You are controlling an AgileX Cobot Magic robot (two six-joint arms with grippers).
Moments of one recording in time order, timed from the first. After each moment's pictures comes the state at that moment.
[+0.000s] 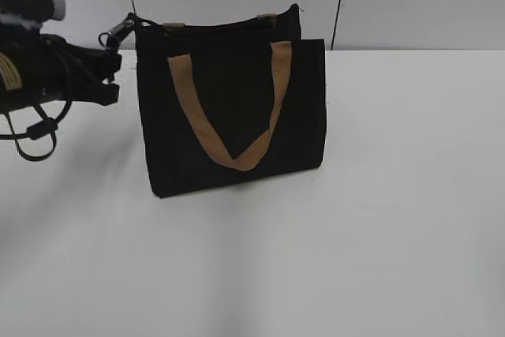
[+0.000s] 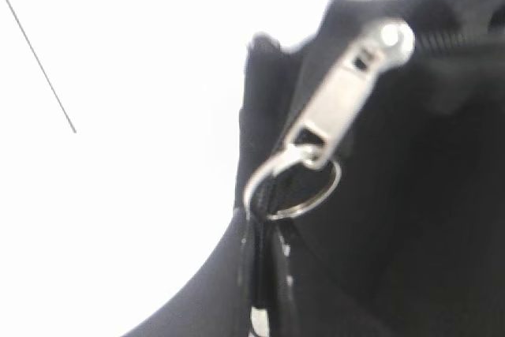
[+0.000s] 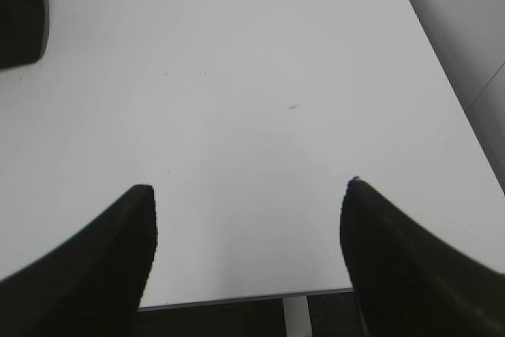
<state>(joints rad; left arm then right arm) -0.23 1.72 -0.72 0.47 -0.61 -0.20 0.01 -0.01 -0.47 -0.06 1.10 0.02</state>
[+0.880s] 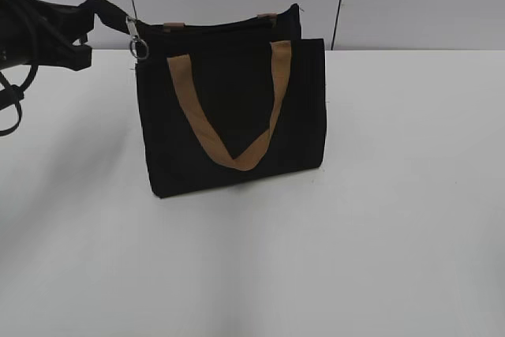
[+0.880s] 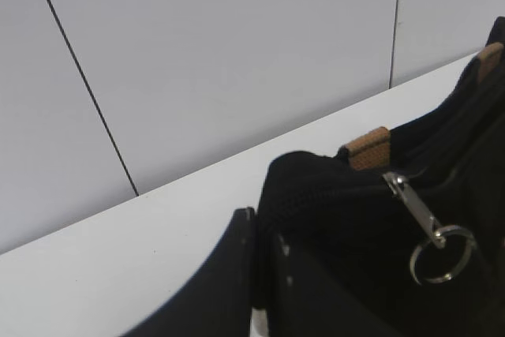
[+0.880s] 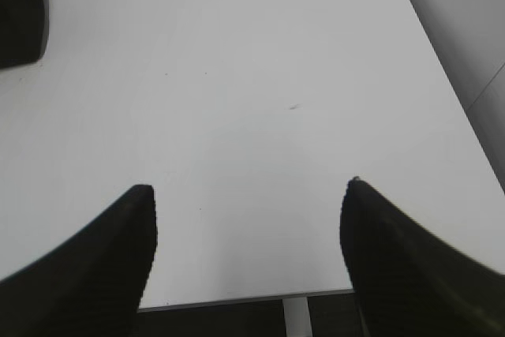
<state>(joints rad) -0.23 1.46 -0.71 0.46 -0.46 -0.20 0.01 -0.01 -0.47 -0.06 1.10 0.02</state>
